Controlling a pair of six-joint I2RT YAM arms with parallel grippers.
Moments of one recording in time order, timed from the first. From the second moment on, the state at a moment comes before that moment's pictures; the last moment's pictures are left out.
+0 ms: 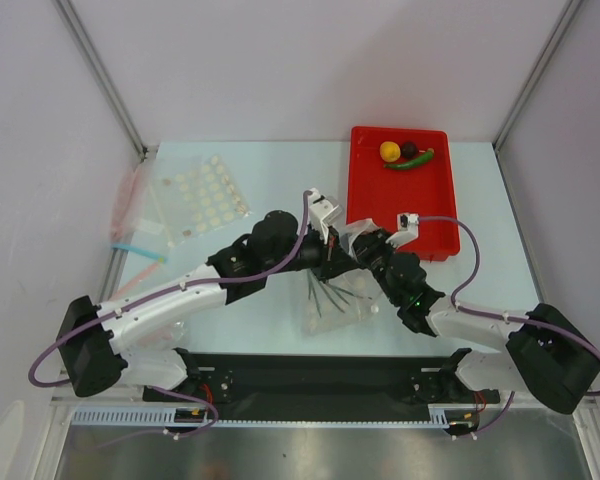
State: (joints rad) left arm -0.96 1.29 1.03 -0.01 0.31 -0.37; right arm 0.77 1.23 0.41 0.81 0.32 0.96
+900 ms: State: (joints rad) left arm -0.84 1.23 1.03 -0.23 -0.08 -0.33; right arm 0.87 1.12 0.60 0.55 0.34 0.65
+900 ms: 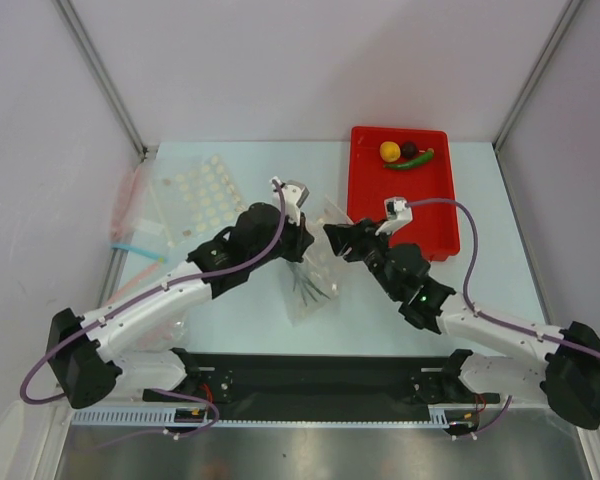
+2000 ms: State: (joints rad) left arm -0.78 1.17 1.03 -0.36 -0.38 -0.25; right arm 0.26 1.64 1.21 0.05 0.39 0.82
